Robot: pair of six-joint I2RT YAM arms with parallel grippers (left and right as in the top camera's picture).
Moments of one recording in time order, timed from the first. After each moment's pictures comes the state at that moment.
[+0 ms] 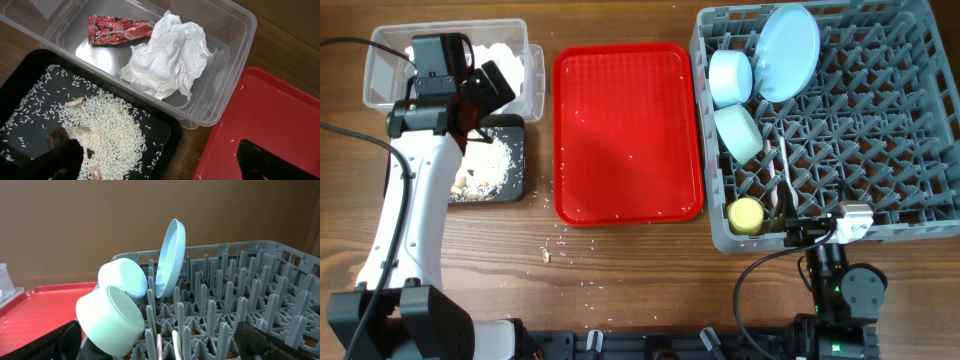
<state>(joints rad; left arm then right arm) 0.06 1.56 1.34 -0.69 -0.18 -0.43 -0.10 0.02 0.01 0.01 -0.13 0.09</state>
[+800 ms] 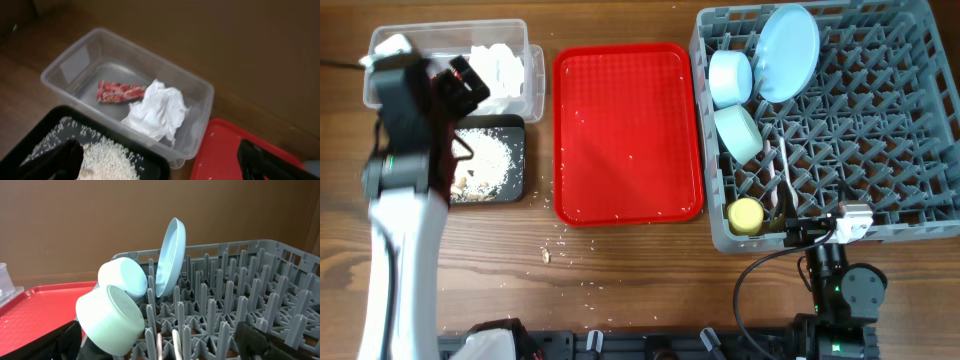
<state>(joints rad) 0.13 1.24 1.14 -0.41 -0.13 -0.37 -0.10 0.02 0.01 0.01 -0.13 0.09</state>
